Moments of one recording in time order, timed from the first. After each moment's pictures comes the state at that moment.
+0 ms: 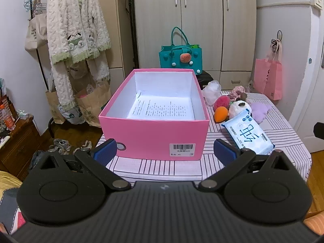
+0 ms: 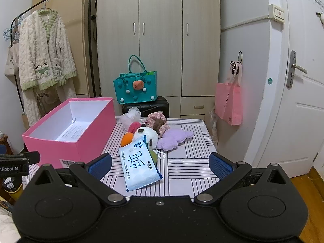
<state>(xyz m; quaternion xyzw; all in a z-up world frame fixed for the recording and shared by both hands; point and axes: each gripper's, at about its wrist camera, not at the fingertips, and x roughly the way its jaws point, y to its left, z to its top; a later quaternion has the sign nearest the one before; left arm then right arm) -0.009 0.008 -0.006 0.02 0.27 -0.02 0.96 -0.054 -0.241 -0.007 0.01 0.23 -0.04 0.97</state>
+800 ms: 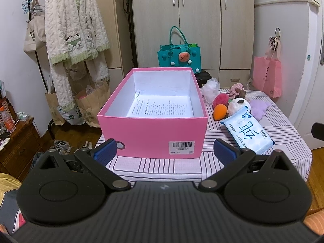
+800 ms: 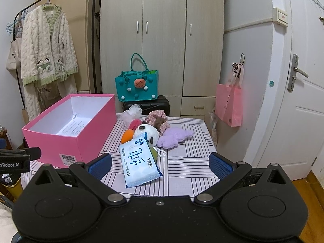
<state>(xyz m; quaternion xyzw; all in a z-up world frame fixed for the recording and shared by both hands) -0.013 0.003 -0.011 0.03 0.27 -0.02 0.96 -0.054 -0.237 -0.011 -0.01 0.23 -0.04 0.97</state>
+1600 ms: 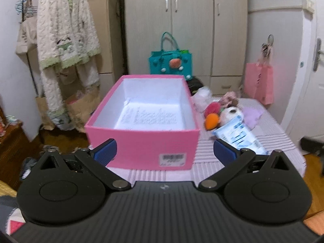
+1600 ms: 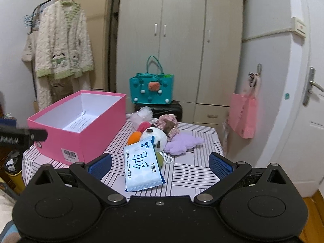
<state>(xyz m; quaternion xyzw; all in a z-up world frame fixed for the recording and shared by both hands) 0.001 0.003 -0.007 0.02 0.25 -0.06 0.97 -0.037 -0.251 -0.022 -0.04 0.22 0.02 0.97</state>
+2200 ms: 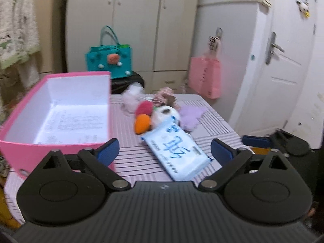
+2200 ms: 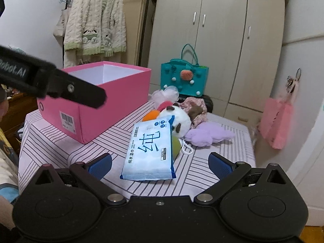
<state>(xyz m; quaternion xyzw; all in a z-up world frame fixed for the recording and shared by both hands) 0.042 -0.068 -0.029 0.00 0.26 -0.22 0.94 0.021 -0.266 -0.094 -0.10 0.23 0.13 0.96</state>
